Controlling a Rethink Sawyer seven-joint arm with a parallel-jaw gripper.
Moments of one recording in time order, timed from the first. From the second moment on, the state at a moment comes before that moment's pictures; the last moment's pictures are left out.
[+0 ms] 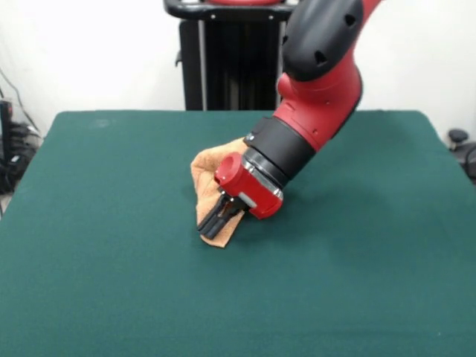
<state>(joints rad) 0.47 0.22 -0.92 1.23 -0.19 0.09 2.33</state>
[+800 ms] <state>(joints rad) 0.44 0.18 -0.89 1.23 -0.25 0.06 2.33</state>
